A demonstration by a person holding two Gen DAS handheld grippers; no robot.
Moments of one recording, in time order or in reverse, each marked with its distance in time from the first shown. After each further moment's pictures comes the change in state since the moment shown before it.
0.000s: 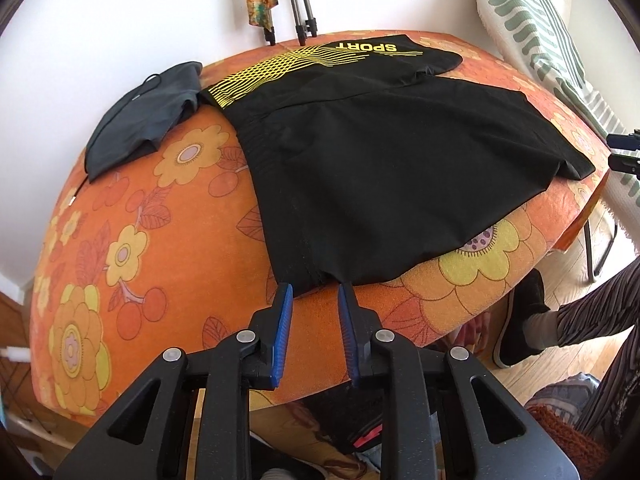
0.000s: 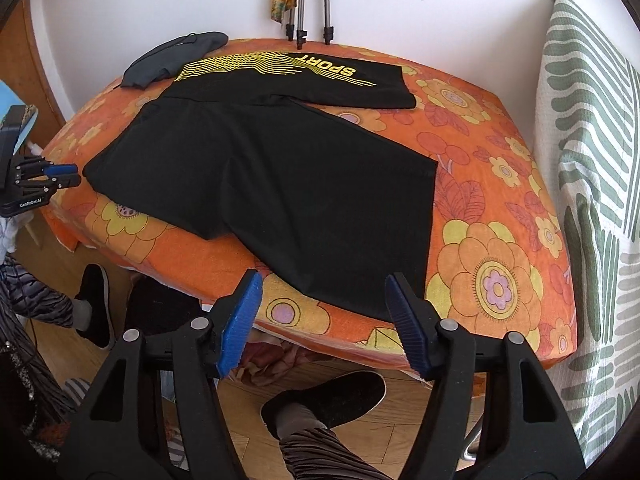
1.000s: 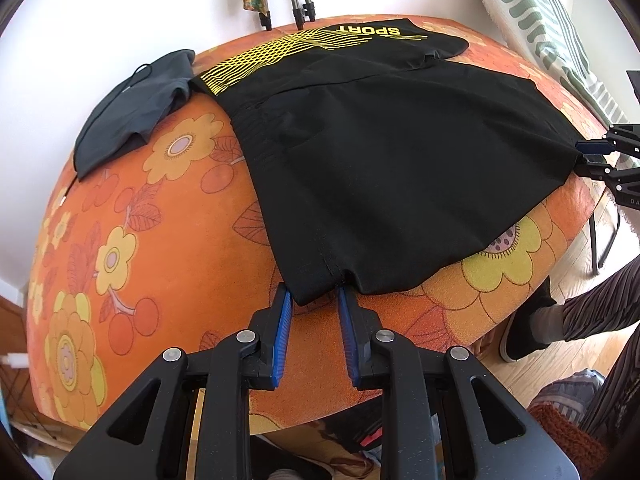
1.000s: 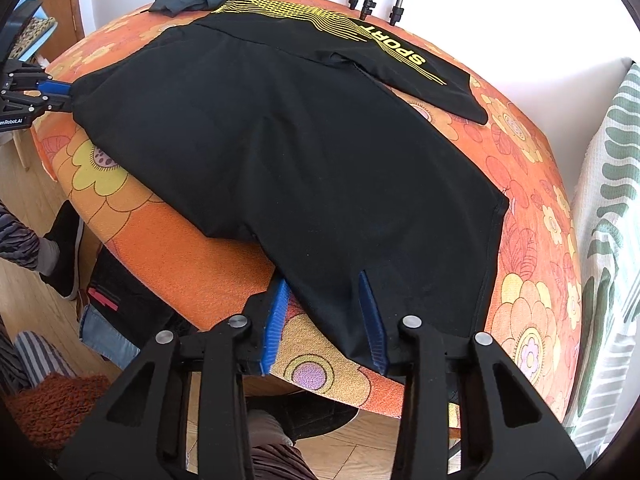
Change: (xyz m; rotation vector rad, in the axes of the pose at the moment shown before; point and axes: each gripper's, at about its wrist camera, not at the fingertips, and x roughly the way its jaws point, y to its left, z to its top) left arm 0.022 0.005 0.006 0.018 0.057 -0.008; right arm 0.073 0.043 0.014 -0.233 0.085 -0.035
